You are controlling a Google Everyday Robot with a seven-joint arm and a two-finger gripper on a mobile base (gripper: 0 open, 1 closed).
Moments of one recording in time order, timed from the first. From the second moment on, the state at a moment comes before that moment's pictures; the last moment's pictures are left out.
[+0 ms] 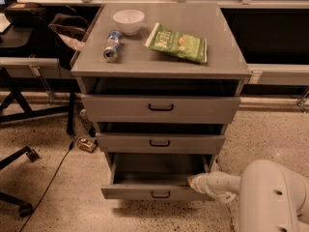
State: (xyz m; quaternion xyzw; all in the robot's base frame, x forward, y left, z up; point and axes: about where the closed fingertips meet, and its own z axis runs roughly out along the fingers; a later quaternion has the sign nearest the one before) arm 0.633 -0.204 0.191 -0.22 0.92 0.09 0.30
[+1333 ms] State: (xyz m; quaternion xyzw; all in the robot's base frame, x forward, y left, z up) arm 0.583 -0.180 0.162 -0.27 0.92 0.18 0.23
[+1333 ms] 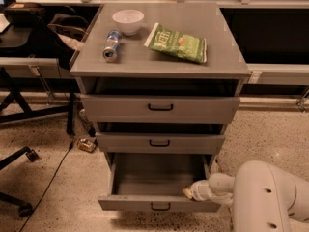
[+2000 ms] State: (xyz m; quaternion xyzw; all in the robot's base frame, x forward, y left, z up) arm 0.538 -0.180 0.146 -0.27 0.92 0.22 0.20
